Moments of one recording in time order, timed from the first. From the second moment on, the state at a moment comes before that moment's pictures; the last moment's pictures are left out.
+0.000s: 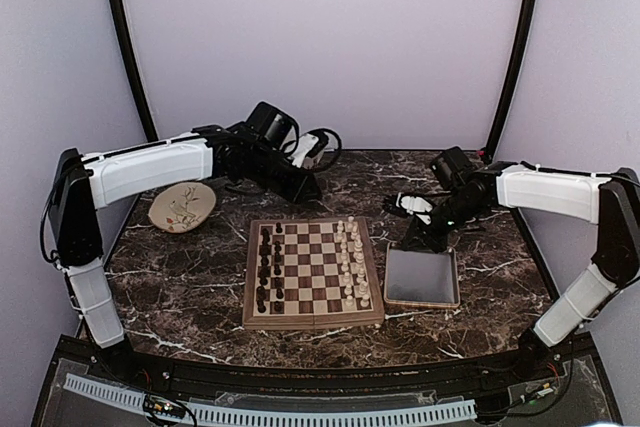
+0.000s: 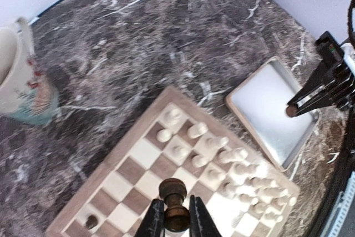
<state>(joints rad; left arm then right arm) -0.77 1.87 1.60 -0.51 0.22 -0.09 0.51 1.53 1.04 -0.65 -0.44 -0.66</state>
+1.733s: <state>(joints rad) -0.58 2.01 1.58 -0.82 0.02 0.04 0.51 1.57 1.03 -0.64 -0.38 -0.66</state>
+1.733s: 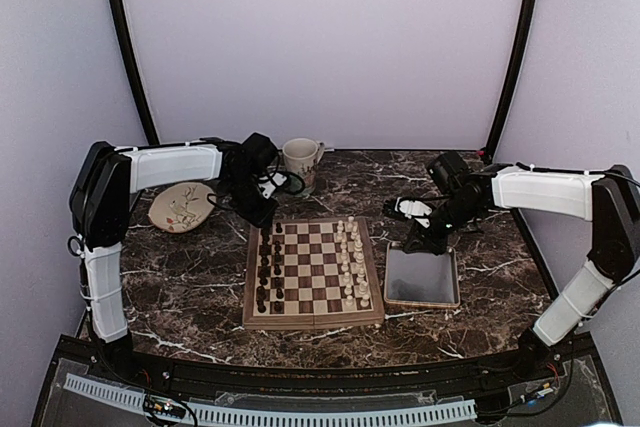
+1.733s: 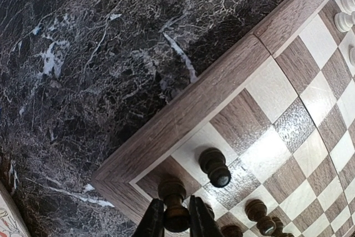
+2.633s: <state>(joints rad) -0.58 2.02 1.60 -0.82 0.02 0.02 0.51 1.57 1.07 -0.68 -0.36 -0.66</state>
